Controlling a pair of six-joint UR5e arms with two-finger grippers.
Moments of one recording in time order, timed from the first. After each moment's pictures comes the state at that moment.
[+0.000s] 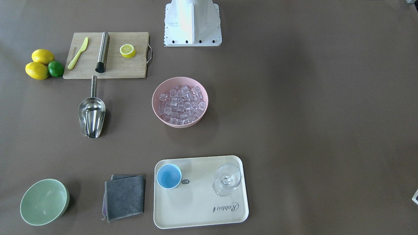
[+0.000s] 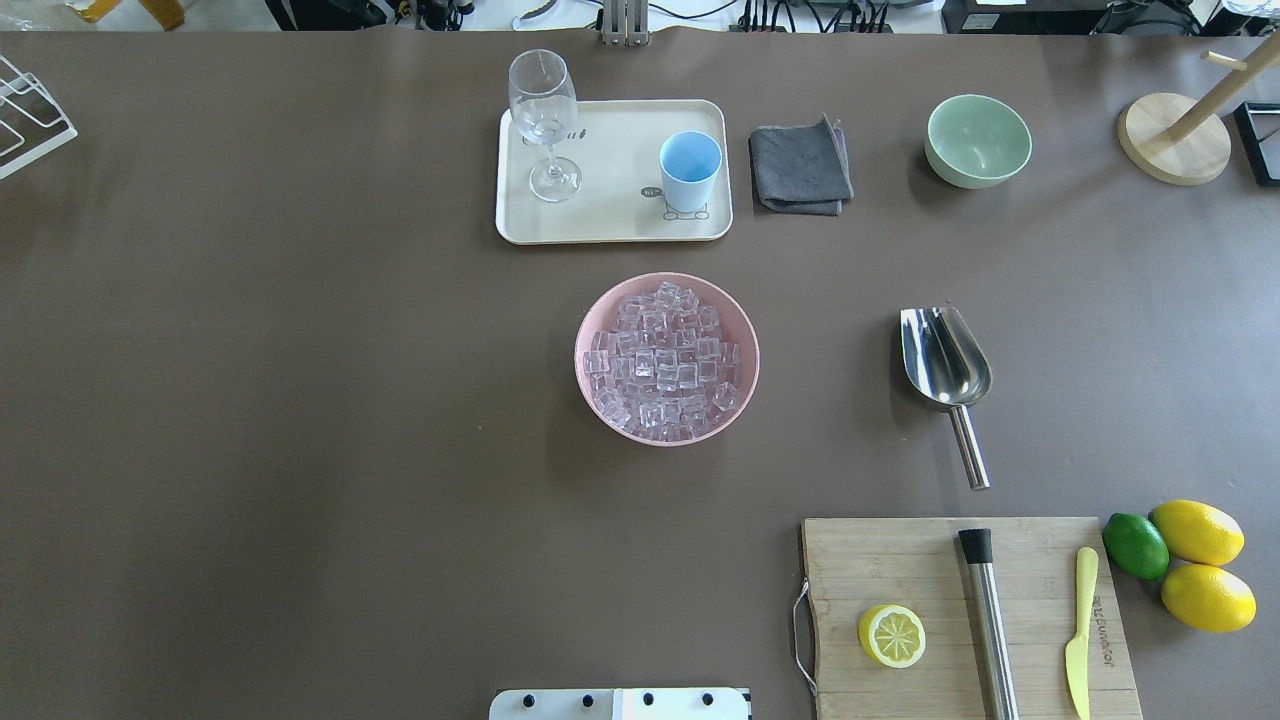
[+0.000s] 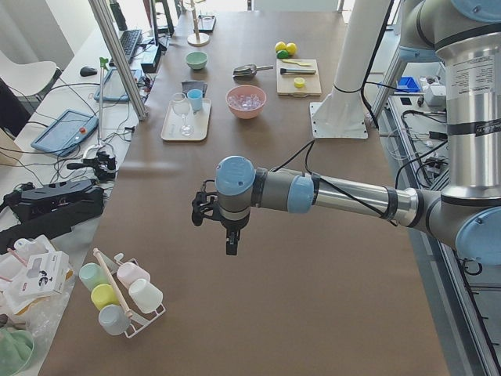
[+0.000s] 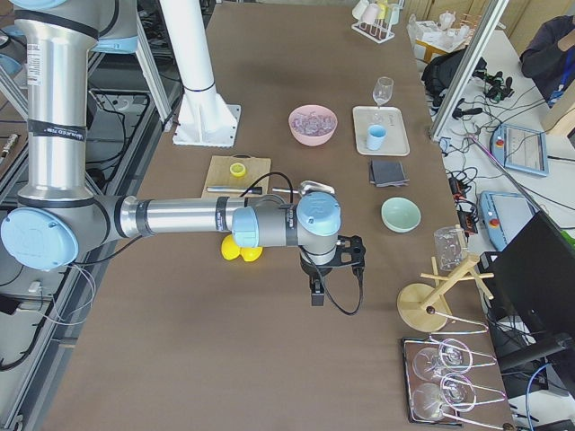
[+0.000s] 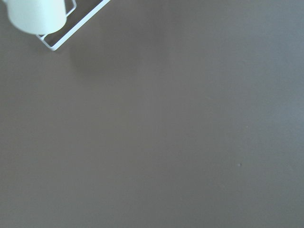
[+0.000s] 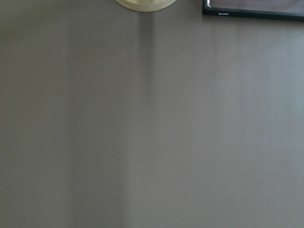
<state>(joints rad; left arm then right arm) -1.56 -1.43 -1.88 -1.55 -2.43 -0.06 1.57 -1.66 1.74 -1.55 2.32 0.03</state>
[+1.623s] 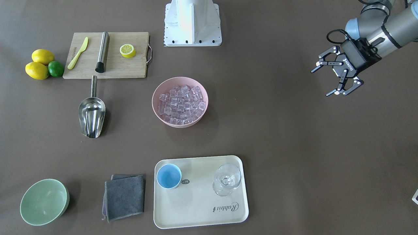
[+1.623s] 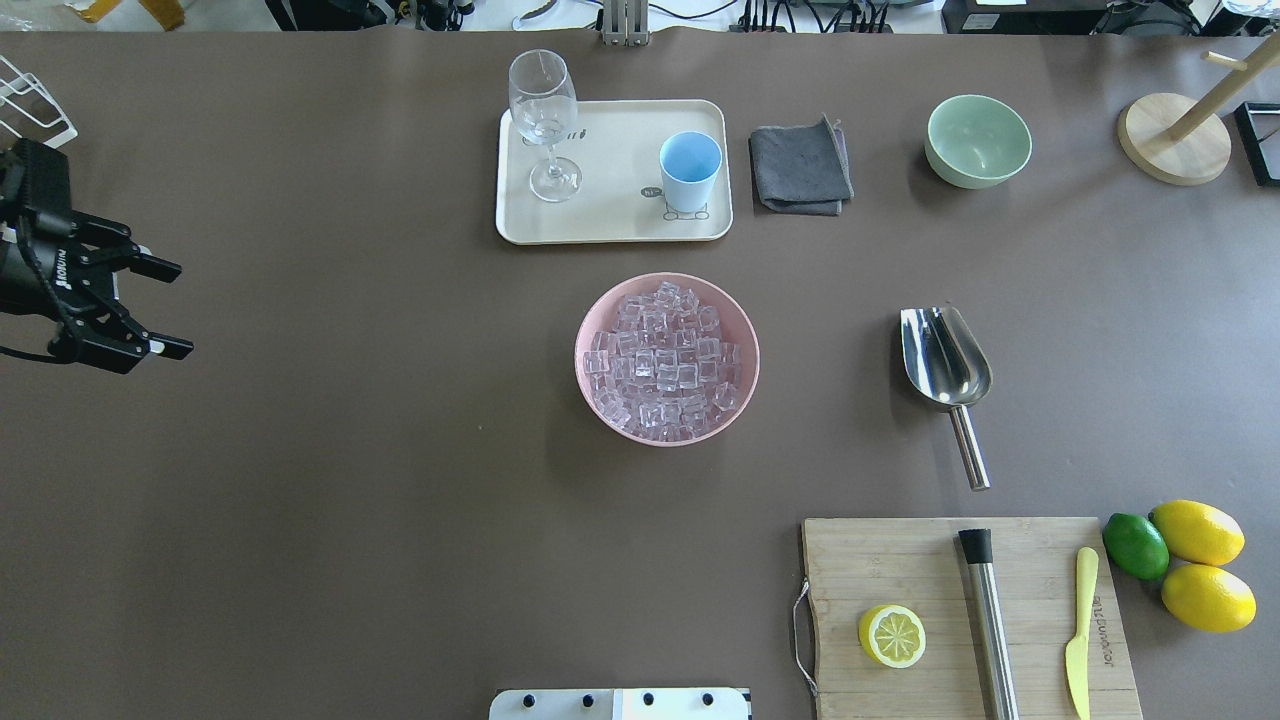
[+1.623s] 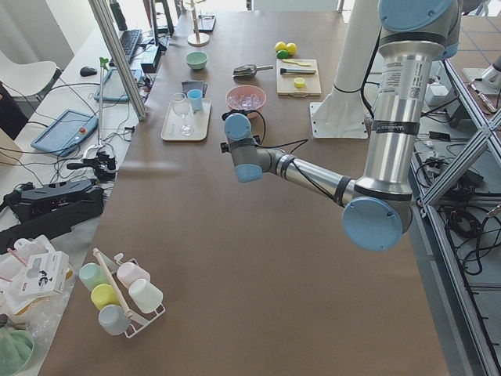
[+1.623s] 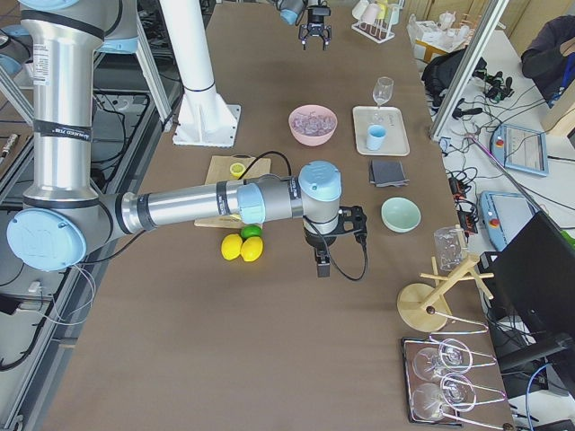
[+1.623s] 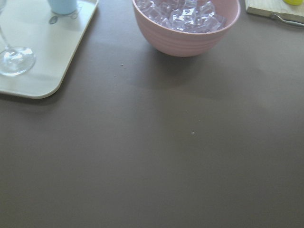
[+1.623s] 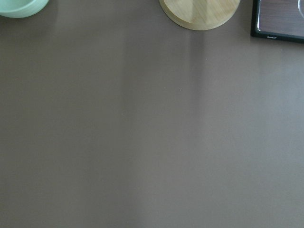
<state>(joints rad) -0.93 -1.69 -1.73 -2.52 -2.44 0.08 1.49 -1.66 1.85 -1.56 2.31 0.09</state>
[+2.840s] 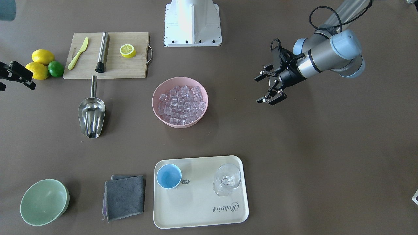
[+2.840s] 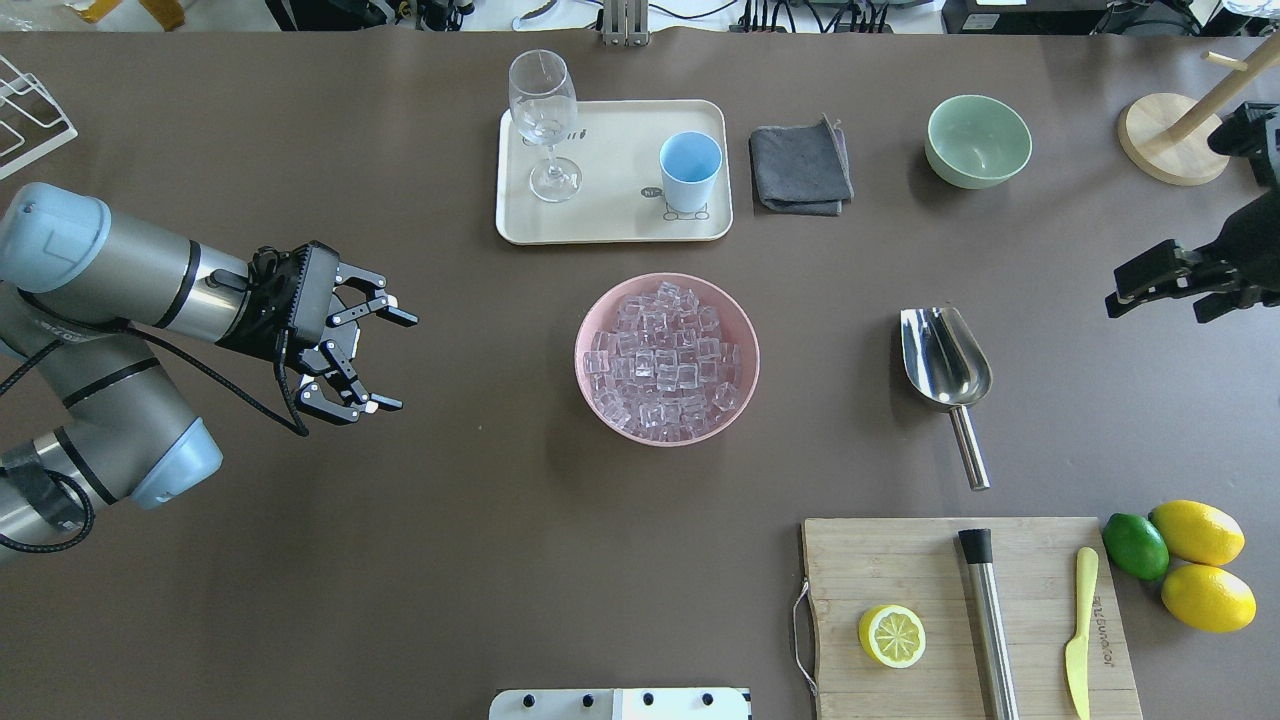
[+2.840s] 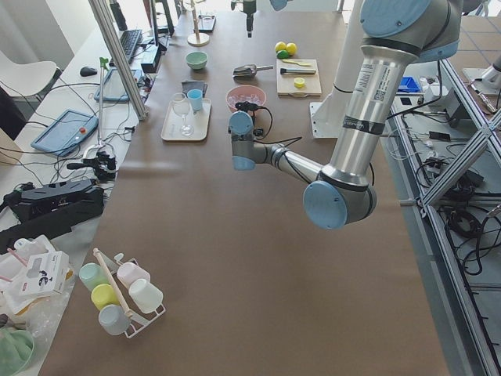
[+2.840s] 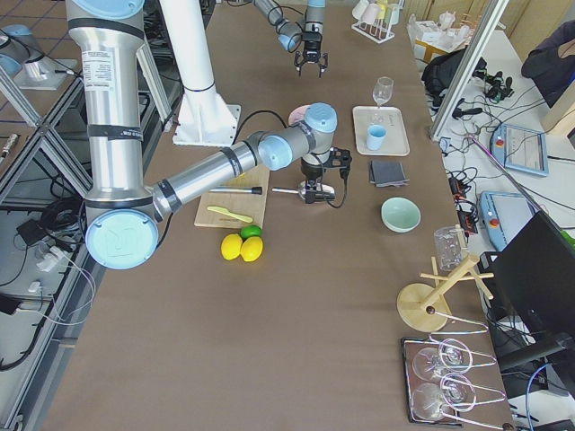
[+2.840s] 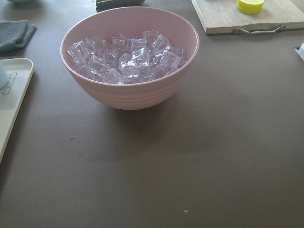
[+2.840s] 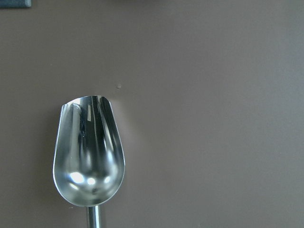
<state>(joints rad) -0.75 -1.88 -1.54 -2.76 -2.32 0.17 1.05 -1.55 2.02 -1.56 2.29 0.74</state>
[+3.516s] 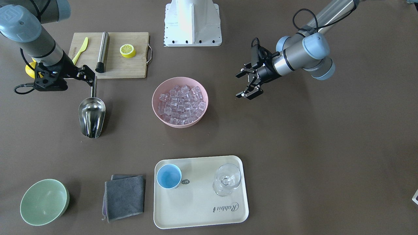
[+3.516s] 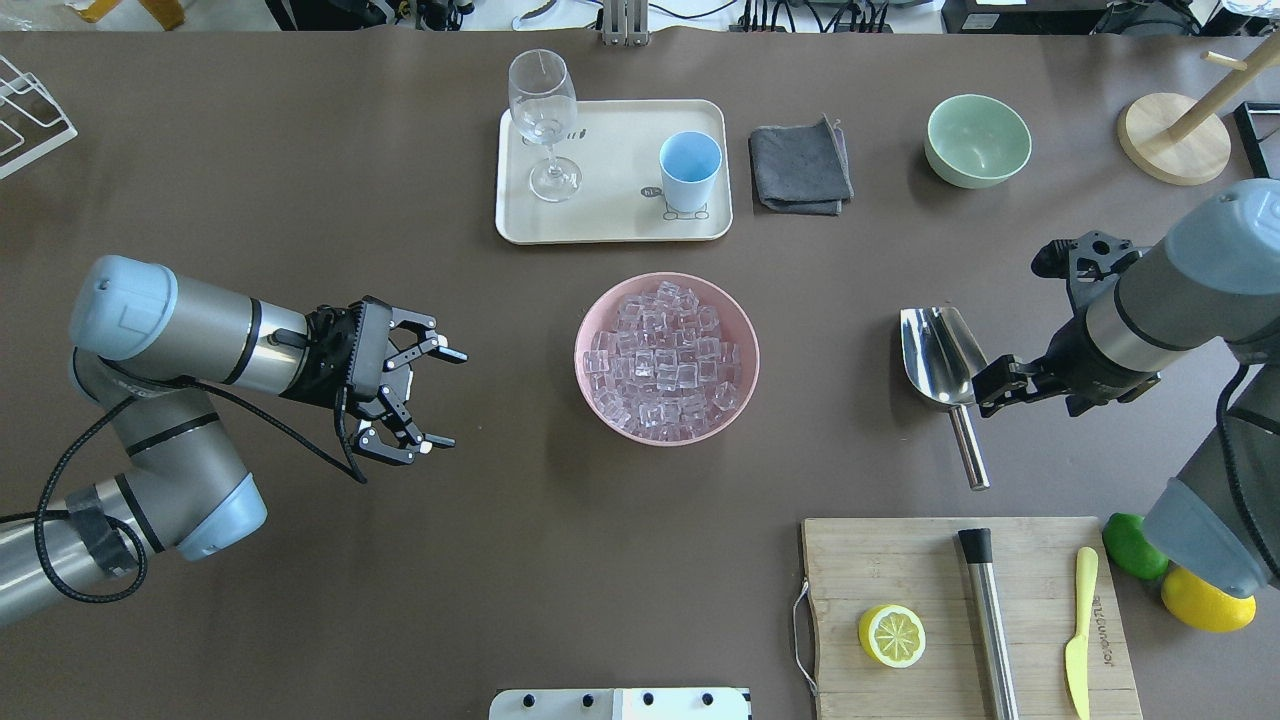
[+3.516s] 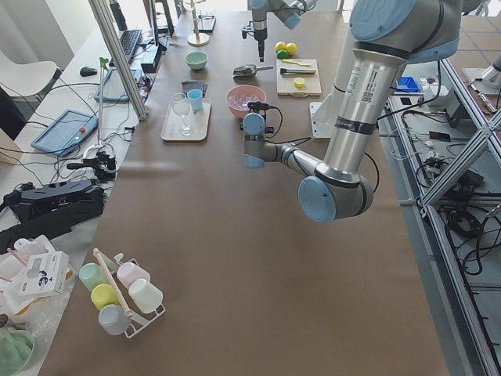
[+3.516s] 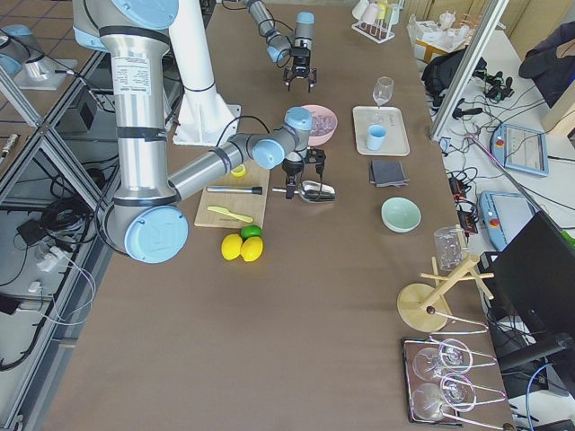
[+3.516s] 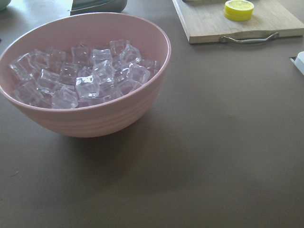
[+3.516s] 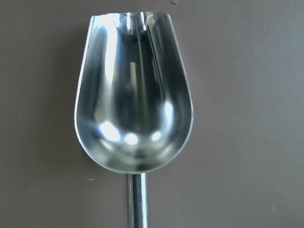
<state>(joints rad) -0.60 -1.91 -1.50 -2.83 -2.19 0.13 0.74 -1.54 2.00 -1.46 2.12 0.95</state>
